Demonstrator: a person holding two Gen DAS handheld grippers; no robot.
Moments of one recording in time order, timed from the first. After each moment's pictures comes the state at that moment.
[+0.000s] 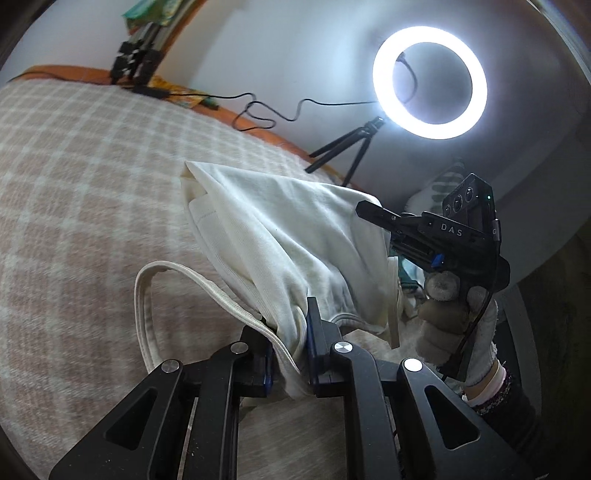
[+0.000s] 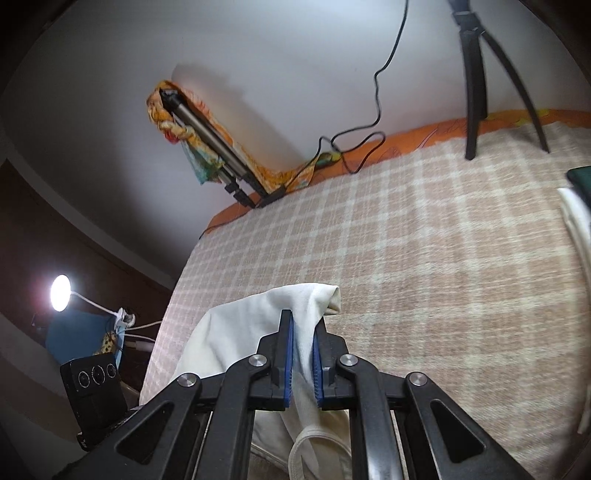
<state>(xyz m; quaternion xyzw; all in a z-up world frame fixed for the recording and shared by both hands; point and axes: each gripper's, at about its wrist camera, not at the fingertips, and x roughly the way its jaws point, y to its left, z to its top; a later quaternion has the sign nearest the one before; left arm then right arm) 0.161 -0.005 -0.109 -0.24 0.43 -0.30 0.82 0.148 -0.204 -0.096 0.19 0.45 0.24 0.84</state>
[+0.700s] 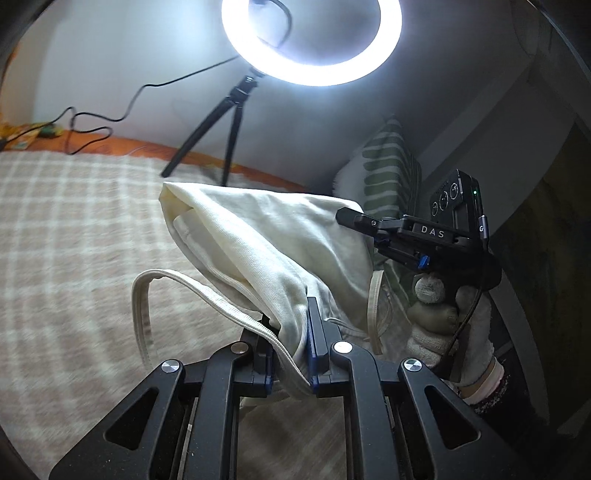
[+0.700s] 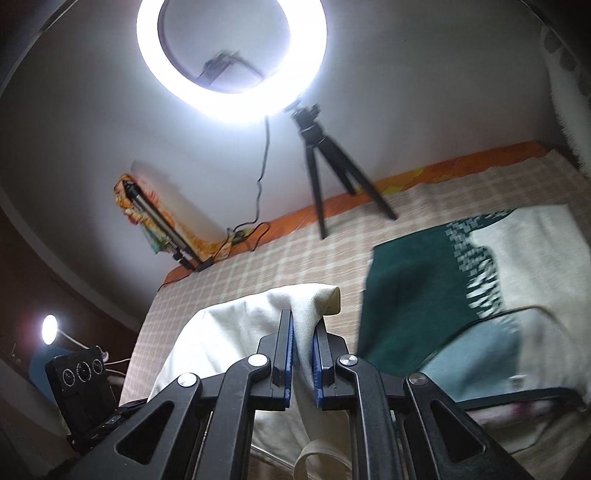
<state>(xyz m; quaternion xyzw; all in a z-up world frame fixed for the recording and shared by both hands) 0.196 -0.176 -0.070 -0.19 0.40 -0.41 0.80 0.122 -0.386 -0.021 0.19 0.41 0.14 0.88</state>
